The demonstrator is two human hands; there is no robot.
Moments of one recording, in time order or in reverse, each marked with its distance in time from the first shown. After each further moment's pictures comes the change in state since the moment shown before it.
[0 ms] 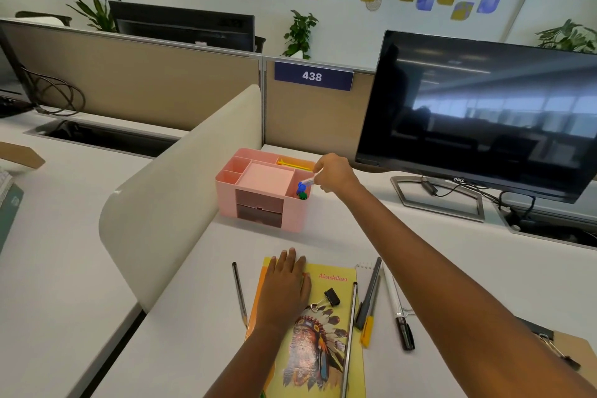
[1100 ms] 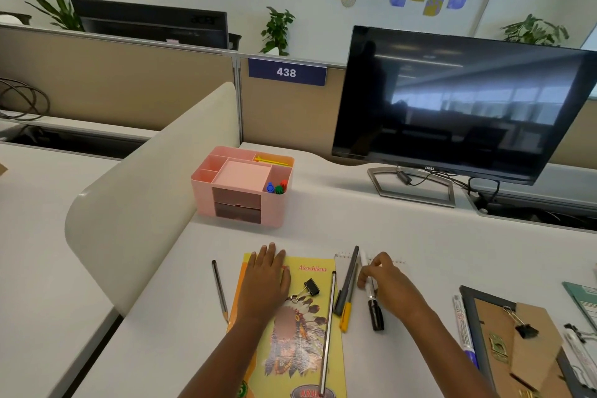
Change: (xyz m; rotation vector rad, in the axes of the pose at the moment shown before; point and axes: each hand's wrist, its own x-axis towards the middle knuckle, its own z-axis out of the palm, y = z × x) left_hand 0.000 0.002 -0.003 0.041 0.043 0.020; right_hand -0.132 0.192 0.033 -0.130 -0.122 -0.059
